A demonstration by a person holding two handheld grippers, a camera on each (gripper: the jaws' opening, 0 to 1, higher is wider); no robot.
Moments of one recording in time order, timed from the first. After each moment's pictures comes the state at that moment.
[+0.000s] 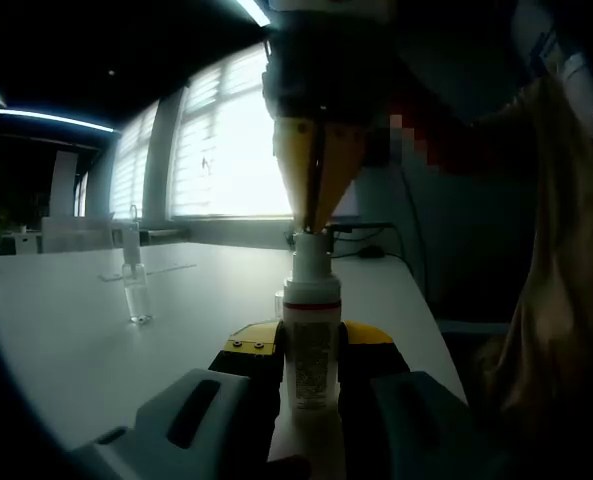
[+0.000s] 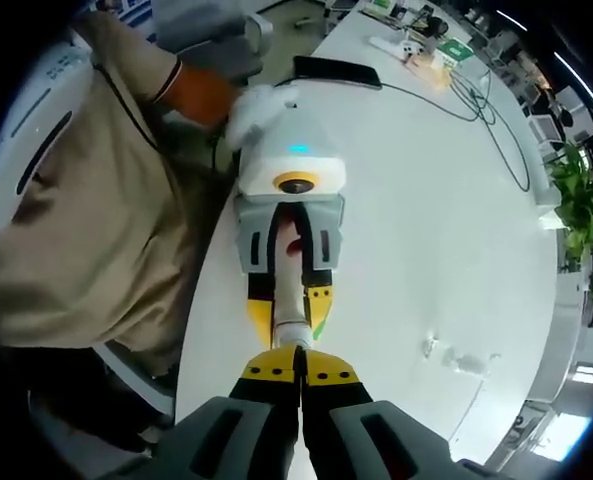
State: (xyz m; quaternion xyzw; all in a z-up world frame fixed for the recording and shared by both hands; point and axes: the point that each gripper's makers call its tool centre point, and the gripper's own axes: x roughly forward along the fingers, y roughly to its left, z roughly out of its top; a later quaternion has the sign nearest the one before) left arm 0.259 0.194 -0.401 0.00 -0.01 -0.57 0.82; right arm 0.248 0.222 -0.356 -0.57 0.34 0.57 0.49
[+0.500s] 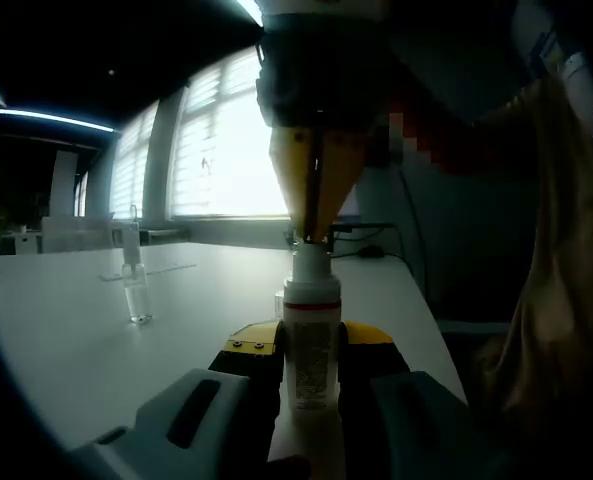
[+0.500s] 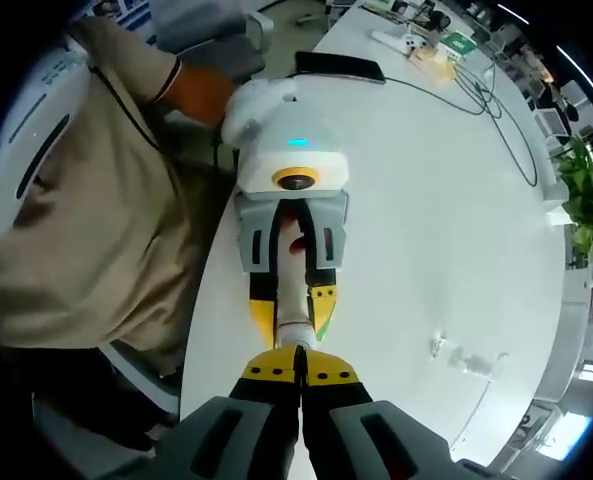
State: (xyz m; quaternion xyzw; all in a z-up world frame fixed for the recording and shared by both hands) left arm 0.261 0.195 -0.401 0.00 -0.01 -0.57 0.82; right arm 0.248 0.222 -0.361 -0.56 0.36 0.57 0.48
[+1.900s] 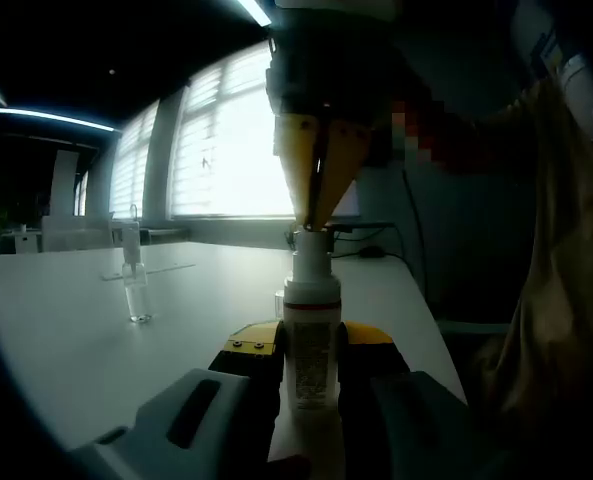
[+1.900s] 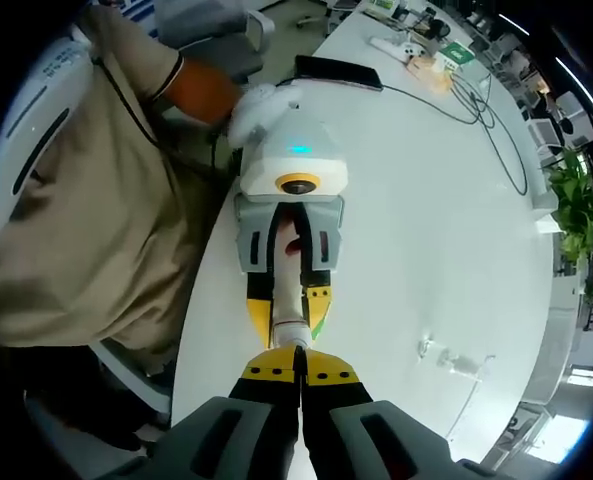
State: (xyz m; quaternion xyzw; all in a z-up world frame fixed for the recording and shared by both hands) left arm 0.260 0.195 -0.401 0.00 -0.01 -0.57 0.82; right arm 0.248 0.222 -0.354 -0.57 0.33 0.56 0.49
